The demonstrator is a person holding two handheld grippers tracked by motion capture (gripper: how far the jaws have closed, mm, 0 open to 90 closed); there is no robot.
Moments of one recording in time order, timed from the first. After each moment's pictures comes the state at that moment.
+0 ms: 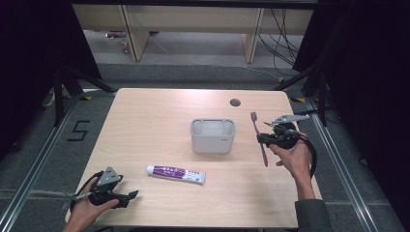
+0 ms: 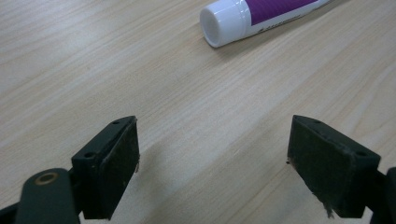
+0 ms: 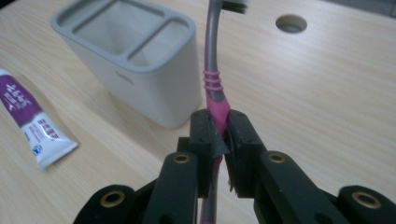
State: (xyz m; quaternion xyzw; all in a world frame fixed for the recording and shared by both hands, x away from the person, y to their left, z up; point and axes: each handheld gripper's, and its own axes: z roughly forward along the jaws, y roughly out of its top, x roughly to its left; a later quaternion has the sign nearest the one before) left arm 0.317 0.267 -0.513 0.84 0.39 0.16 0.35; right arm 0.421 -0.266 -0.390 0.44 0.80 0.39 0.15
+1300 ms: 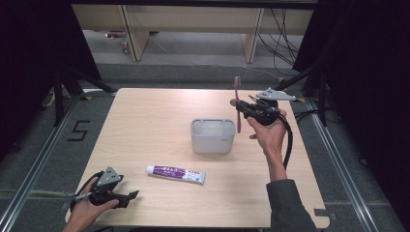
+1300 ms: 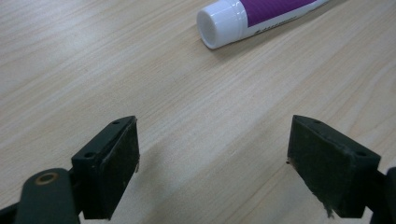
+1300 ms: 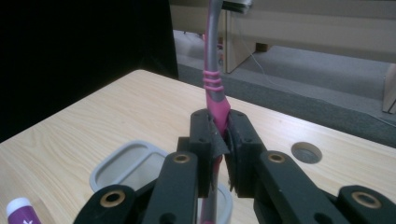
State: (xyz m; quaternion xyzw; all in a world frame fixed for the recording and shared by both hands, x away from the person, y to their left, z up) left arm 0.316 0.266 -0.512 0.83 0.39 0.16 0.36; right arm 0.462 -0.201 -0.349 0.41 0.72 0.52 0.21
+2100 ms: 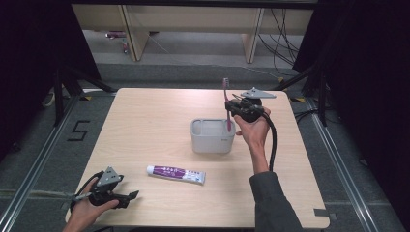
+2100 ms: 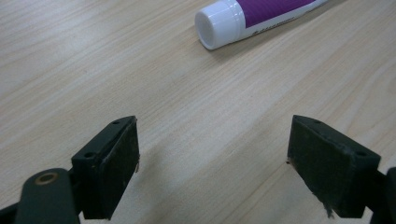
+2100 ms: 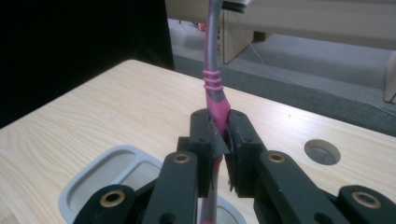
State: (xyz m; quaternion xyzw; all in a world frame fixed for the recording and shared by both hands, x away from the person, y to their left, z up) left arm 0.315 0.266 -0.511 0.83 0.39 0.16 0.35; right arm 0.493 -0.175 -0.379 0.41 0.73 0.50 0.22
